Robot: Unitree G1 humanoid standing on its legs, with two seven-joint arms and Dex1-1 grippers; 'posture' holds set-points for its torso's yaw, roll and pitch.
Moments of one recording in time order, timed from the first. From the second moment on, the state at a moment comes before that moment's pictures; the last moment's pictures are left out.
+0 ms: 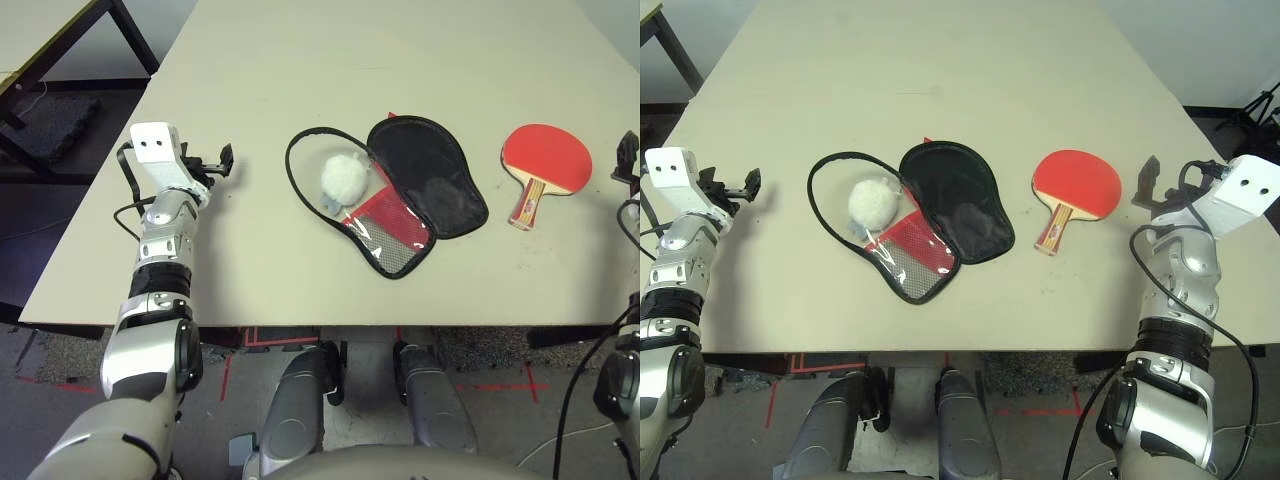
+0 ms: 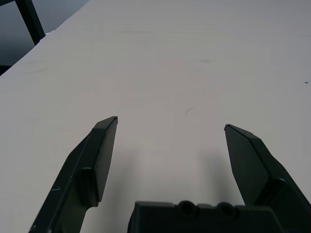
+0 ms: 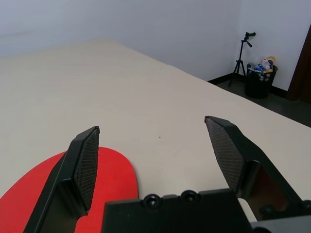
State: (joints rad) left arm -0.72 0.47 0.28 0.82 -0.17 -0.08 -0.26; right arm -0.56 -0.60 -0.50 0.55 0.33 -0.01 0.11
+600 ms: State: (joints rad) left arm -0.97 0.52 0.26 0.80 -0.19 -0.01 -0.42; right arm -0.58 -0.60 -0.50 0.41 0.34 0.15 0.08
